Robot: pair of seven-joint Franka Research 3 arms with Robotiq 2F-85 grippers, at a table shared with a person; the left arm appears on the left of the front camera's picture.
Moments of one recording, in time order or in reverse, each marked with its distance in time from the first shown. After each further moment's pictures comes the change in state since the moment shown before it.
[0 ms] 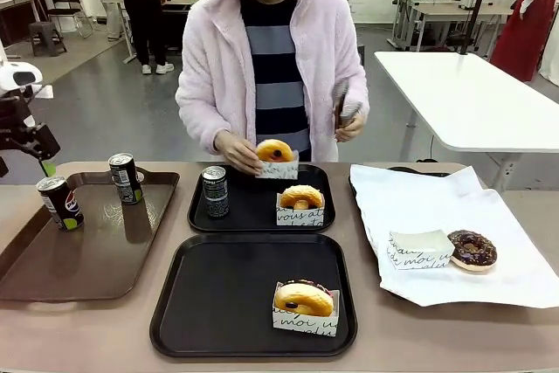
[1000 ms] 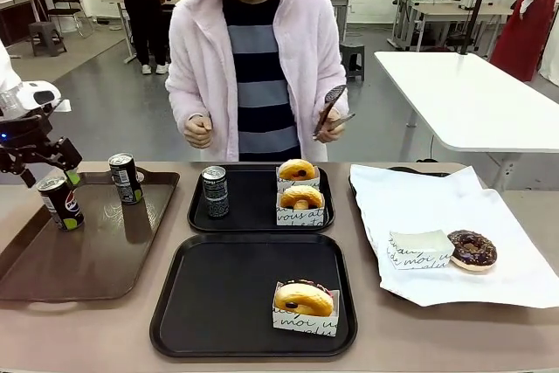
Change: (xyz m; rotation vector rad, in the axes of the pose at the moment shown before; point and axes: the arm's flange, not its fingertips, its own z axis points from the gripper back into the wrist) left arm 0.027 -0.006 -0.045 -0.055 -0.060 0.011; right arm 0.000 0.000 0.000 0.000 0.000 0.000
